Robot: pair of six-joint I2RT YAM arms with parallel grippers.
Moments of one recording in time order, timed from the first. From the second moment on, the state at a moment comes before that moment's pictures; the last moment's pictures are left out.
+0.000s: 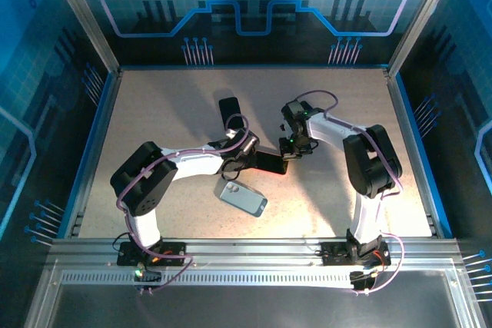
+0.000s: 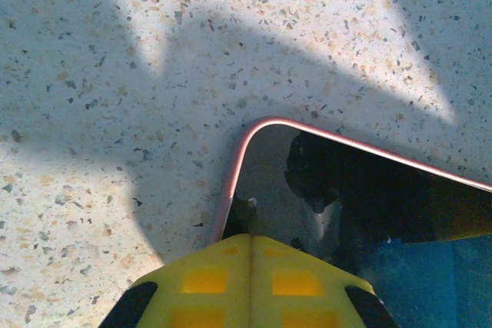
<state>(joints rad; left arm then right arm) -0.72 1.82 1.01 -0.20 -0.14 -0.86 0.43 1.92 1.25 -0.79 -0.15 0.29</state>
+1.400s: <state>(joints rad) -0.67 1.88 1.19 -0.27 -0.13 -0.80 0.35 1.70 1.03 -0.58 -0.47 0.38</state>
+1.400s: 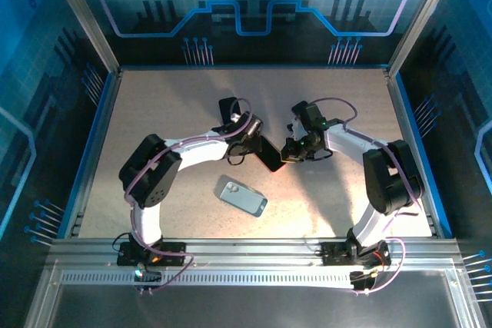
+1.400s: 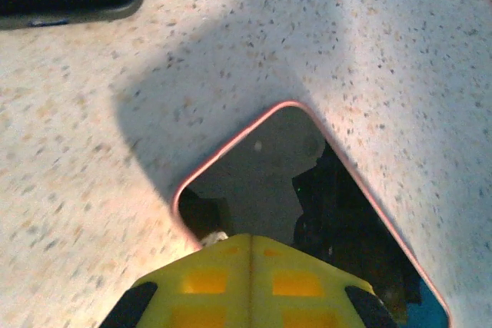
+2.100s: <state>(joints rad) -0.67 1.98 1.23 -0.30 -0.03 -0.88 0.37 1.70 0.88 -0.49 -0.53 0.40</state>
